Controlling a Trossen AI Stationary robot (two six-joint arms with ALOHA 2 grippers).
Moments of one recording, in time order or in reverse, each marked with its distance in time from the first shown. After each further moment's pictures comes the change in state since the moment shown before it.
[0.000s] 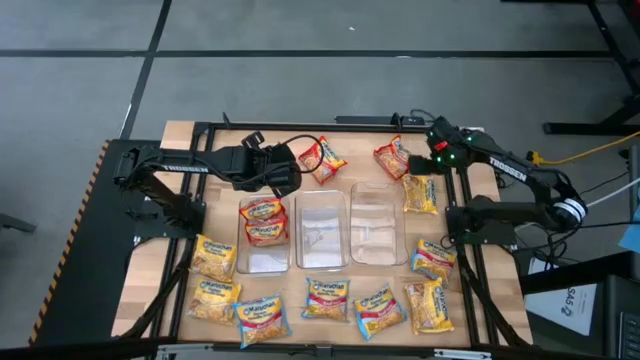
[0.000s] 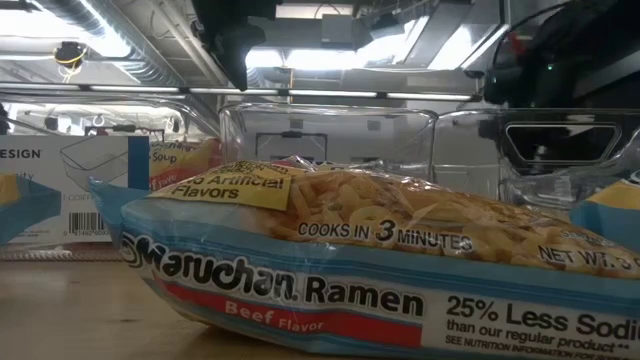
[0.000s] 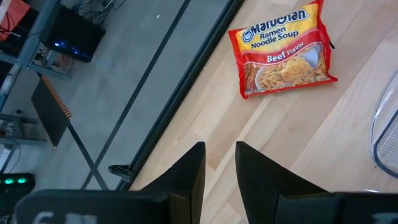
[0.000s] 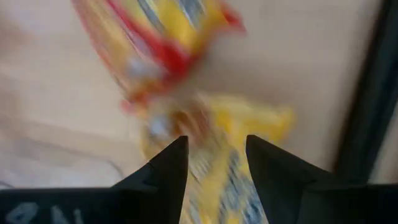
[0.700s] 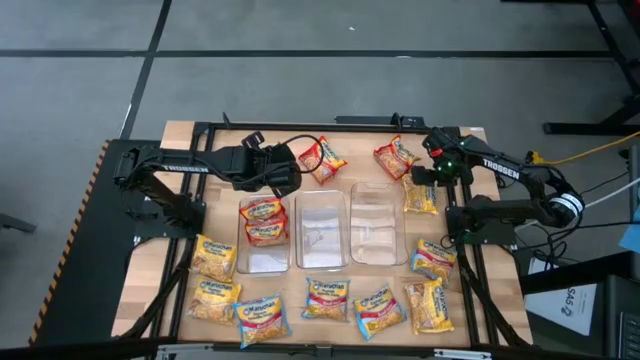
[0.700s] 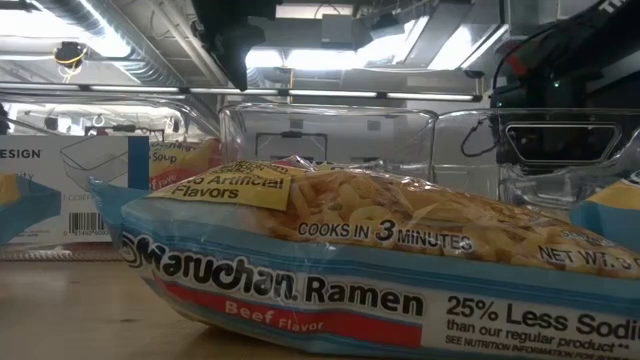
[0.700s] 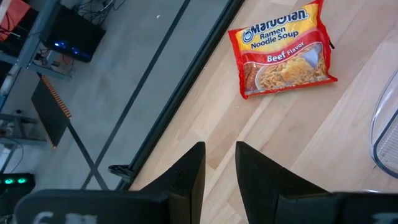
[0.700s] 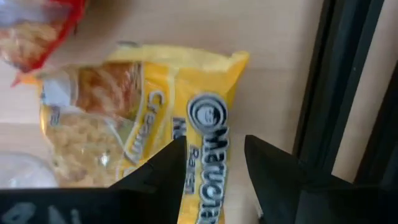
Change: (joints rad) left arm 0.000 0.000 0.000 0.000 0.000 -0.001; right arm 0.000 0.037 -0.089 -0.009 0.070 0.088
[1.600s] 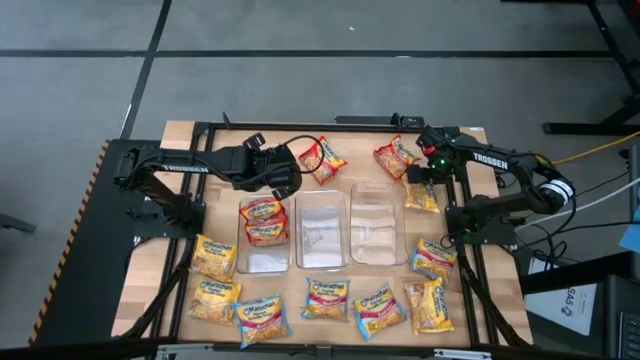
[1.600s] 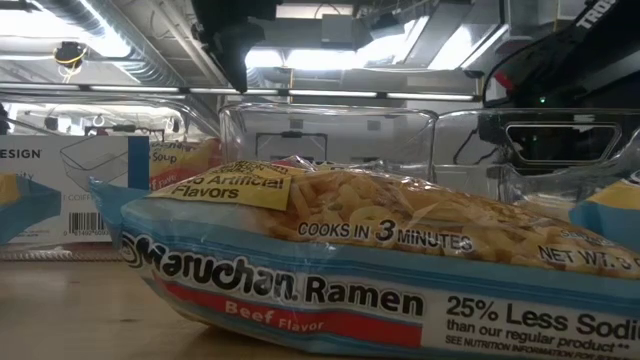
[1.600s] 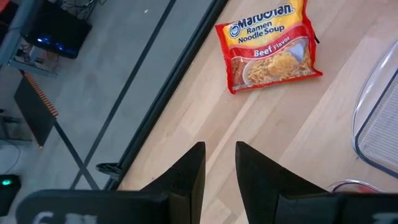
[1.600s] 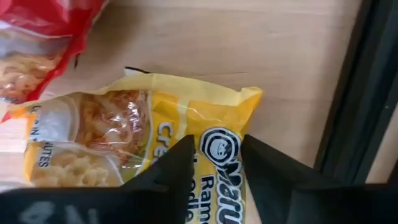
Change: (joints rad) left arm -0.001 0.000 0.000 0.000 0.053 -0.001; right arm 0.000 0.153 0.008 0.095 -0.002 -0.037
